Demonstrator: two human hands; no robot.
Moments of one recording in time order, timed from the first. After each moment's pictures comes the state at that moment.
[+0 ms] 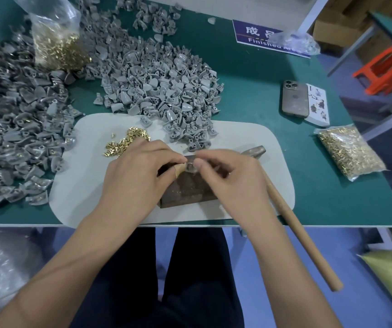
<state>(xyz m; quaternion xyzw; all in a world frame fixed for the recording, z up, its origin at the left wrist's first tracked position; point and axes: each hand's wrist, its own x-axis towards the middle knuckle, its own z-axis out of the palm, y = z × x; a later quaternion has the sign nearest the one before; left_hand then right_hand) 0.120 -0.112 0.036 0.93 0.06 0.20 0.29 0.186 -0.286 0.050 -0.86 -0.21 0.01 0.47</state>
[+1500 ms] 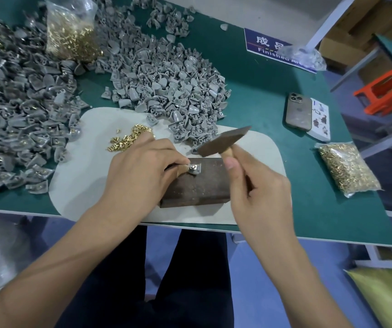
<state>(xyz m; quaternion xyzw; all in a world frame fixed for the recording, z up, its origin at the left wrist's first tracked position) 0.123 -0.110 0.035 0.94 0.04 0.22 0.25 0.170 -0.309 0.081 -0.91 -0.25 -0.09 0.33</state>
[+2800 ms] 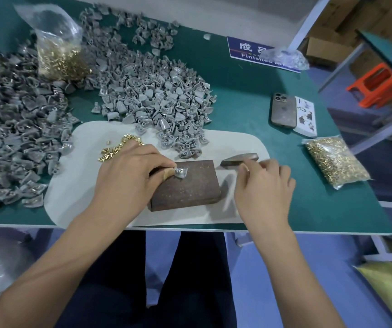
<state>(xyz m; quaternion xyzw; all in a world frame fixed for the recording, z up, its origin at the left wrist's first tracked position) 0.124 -0.109 0.035 0.94 0.04 0.22 0.25 0.199 -0.334 0.055 -0.99 -0.05 -0.09 0.07</state>
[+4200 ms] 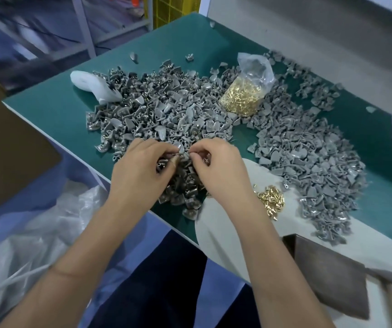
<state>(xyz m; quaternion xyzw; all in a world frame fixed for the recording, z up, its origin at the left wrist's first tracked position) 0.010 0.076 0.023 0.86 0.37 0.28 0.22 0.163 -0.007 0.049 -0.81 -0.51 0.09 0.27</state>
